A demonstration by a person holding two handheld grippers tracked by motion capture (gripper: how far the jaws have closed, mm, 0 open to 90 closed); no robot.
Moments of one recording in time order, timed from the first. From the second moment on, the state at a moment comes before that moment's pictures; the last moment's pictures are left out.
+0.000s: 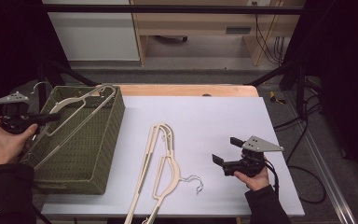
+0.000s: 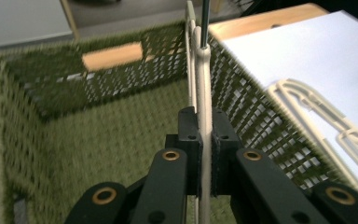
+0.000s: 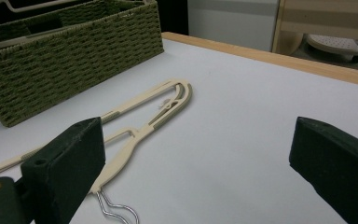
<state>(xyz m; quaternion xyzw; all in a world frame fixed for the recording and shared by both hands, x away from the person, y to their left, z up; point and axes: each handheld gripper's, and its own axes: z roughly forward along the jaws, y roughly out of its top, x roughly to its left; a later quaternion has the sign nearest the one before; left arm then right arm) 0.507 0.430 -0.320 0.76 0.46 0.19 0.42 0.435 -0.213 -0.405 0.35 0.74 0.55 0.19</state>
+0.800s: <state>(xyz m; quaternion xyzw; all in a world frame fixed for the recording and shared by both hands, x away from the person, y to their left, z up) 0.522 0.434 -0.377 0.73 0.55 0.17 0.38 0.435 -0.209 -0.406 0.35 0.74 0.54 0.19</state>
